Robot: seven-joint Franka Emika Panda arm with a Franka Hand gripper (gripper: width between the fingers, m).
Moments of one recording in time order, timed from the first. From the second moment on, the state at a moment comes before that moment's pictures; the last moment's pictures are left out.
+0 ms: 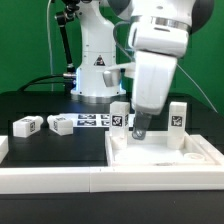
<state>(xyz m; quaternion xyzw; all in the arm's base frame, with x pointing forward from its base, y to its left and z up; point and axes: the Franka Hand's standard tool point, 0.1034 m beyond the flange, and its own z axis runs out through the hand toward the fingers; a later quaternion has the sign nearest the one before) 0.599 0.020 0.072 0.78 0.62 -0.02 0.09</state>
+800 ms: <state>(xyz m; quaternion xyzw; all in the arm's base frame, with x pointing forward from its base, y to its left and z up) 0.592 0.008 0.071 0.89 0.44 -0.03 0.08</state>
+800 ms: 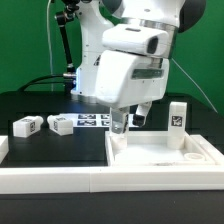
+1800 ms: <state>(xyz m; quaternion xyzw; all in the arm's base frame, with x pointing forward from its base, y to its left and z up) 0.546 -0.092 0.100 0.89 0.44 -0.05 0.05</state>
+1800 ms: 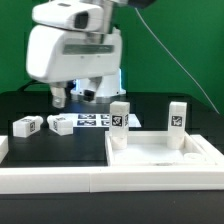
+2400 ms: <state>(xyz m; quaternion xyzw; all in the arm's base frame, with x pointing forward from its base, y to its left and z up) 0.531 -0.079 0.088 0.89 0.44 -0.03 0.05</state>
